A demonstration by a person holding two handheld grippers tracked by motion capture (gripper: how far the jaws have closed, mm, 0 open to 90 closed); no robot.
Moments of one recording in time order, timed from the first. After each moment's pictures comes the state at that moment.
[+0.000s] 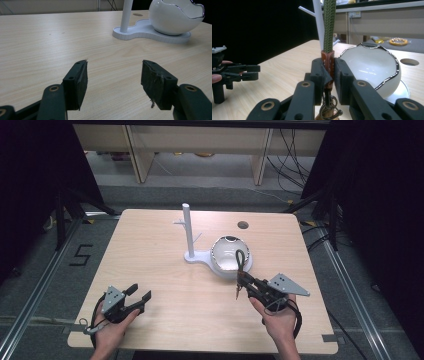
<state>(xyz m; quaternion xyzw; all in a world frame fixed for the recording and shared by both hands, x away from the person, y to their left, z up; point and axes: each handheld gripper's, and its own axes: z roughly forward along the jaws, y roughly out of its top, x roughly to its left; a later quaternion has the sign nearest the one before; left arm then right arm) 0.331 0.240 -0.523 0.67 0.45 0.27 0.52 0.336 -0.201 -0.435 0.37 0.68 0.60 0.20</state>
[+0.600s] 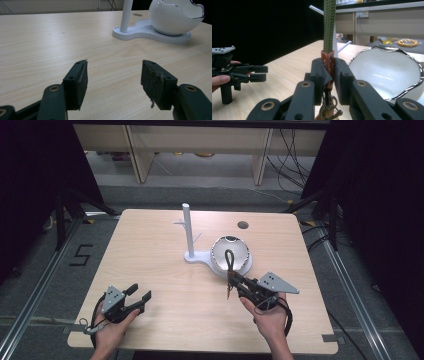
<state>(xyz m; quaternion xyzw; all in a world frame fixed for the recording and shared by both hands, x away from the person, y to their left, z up) 0.331 0.240 -0.523 0.67 0.45 0.27 0.53 0.340 -0.178 -0.436 0.35 0.69 0.61 0.18</state>
